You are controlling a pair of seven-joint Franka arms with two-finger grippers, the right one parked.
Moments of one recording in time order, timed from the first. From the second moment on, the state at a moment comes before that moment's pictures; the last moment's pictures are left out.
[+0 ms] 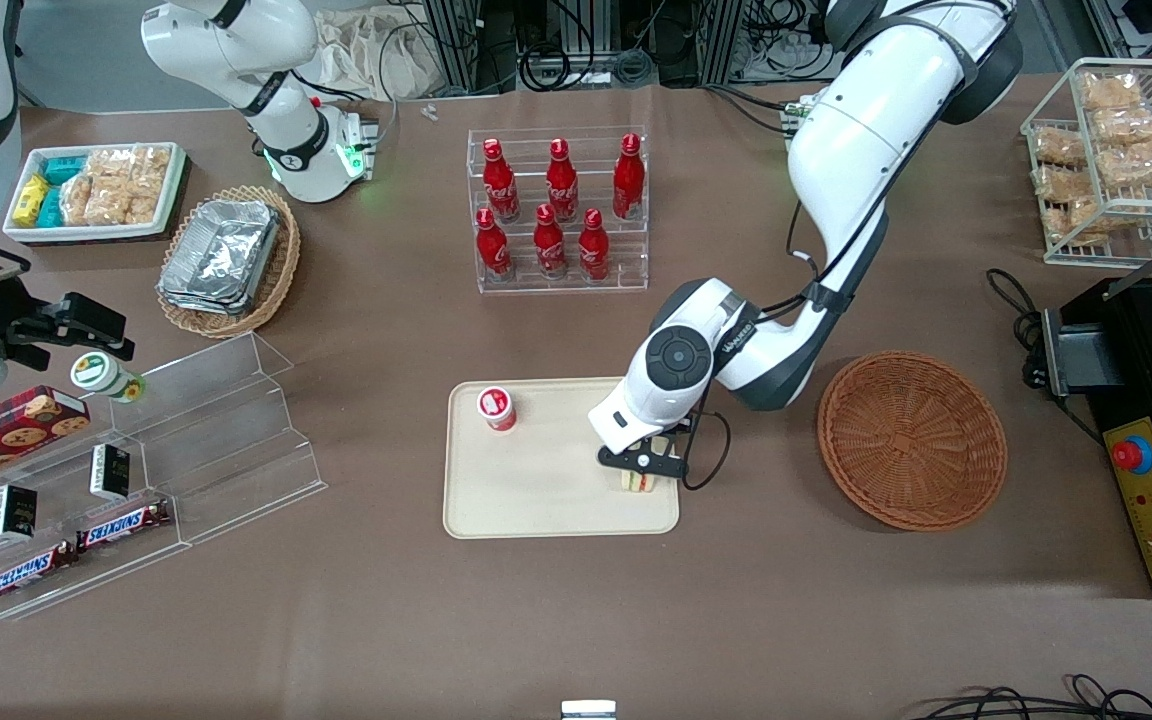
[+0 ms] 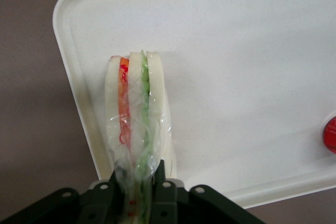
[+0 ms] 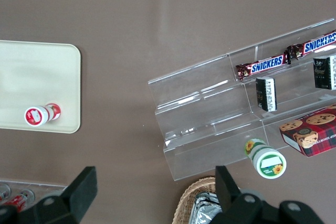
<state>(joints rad) -0.37 0.78 -0.33 -1.44 0.16 2.20 -0.54</state>
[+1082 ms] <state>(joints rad) -0.07 0.38 -0.34 -1.41 0.07 1.56 -0.29</state>
